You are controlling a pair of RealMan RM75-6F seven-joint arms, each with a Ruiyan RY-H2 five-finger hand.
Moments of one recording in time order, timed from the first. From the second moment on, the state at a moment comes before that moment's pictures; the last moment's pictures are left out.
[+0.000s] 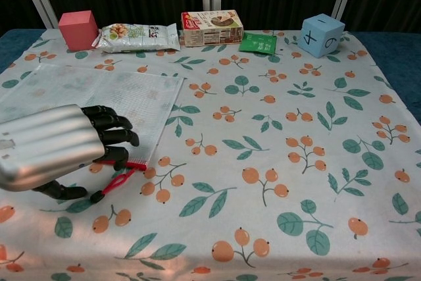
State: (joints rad) left arm -0.47 -1.54 0.04 -1.41 1.87 1.05 0.54; right arm 0.15 -1.09 -0.01 -1.59 -1.69 1.50 0.21
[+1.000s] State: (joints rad) left arm -0.56 -1.60 0.03 -1.45 1.74 0.95 0.69; right arm 0.12 -1.10 -0.01 -1.54 -1.67 1.52 0.26
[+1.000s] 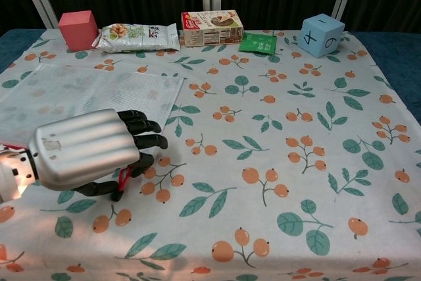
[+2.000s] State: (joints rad) left arm -0.58 -1.60 0.06 -1.44 1.71 0.98 0.66; right arm 0.12 -1.10 -0.01 -1.52 -1.66 1.51 0.27
